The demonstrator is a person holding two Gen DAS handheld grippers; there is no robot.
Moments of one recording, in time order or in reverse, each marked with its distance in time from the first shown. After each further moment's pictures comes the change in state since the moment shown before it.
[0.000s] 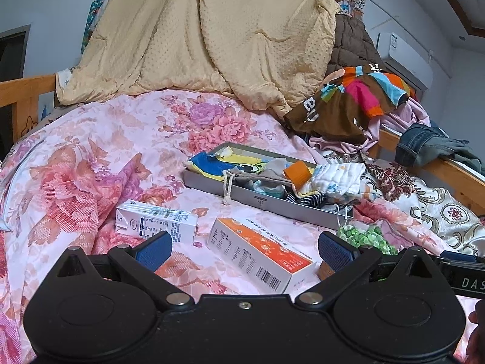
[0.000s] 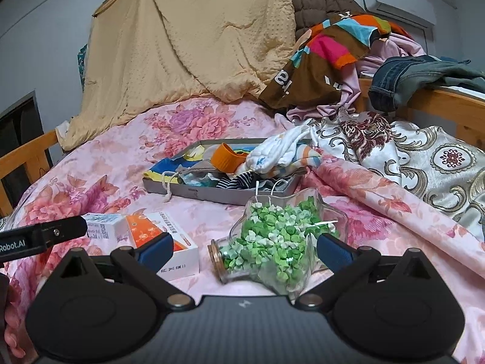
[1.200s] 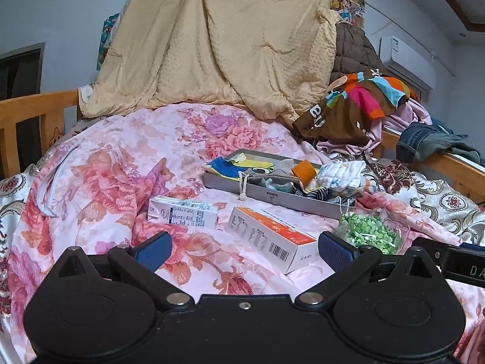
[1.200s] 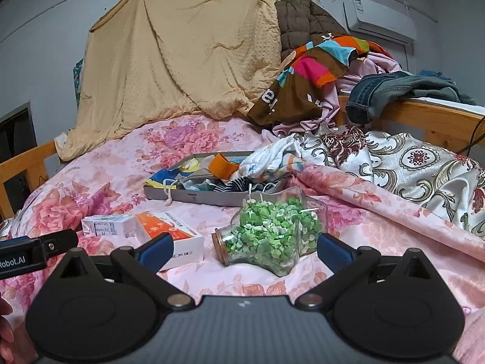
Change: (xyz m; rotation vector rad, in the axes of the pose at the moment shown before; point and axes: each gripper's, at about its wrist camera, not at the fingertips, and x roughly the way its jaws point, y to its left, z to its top) left arm -0.066 -0.003 -0.028 0.027 -0.050 0.064; right arm -0.059 0.015 -0.029 0.011 -0.084 -0.059
